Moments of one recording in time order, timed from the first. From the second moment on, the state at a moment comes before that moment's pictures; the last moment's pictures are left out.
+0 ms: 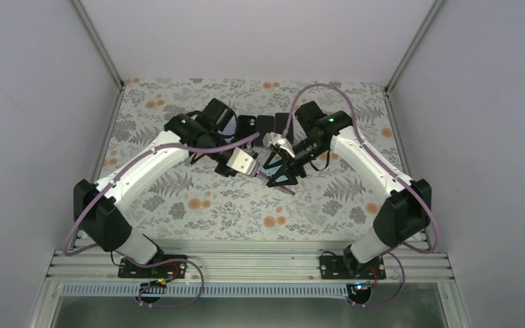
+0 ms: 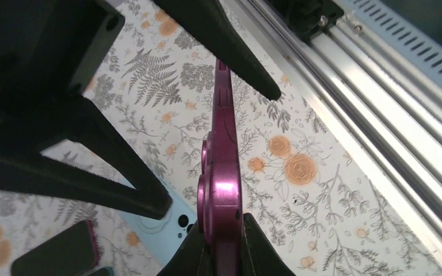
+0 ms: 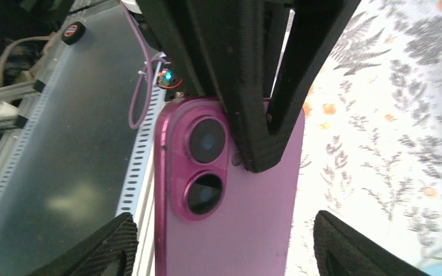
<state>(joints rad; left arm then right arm) -0.65 1.49 1.41 -0.99 0.73 1.35 0.51 1.59 1.44 -1.24 -0.98 -0.91</state>
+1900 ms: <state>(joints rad) -0.32 1.59 1.78 -0.57 0.66 0.35 0.02 1.71 1.34 -0.89 -0.94 -0.47</state>
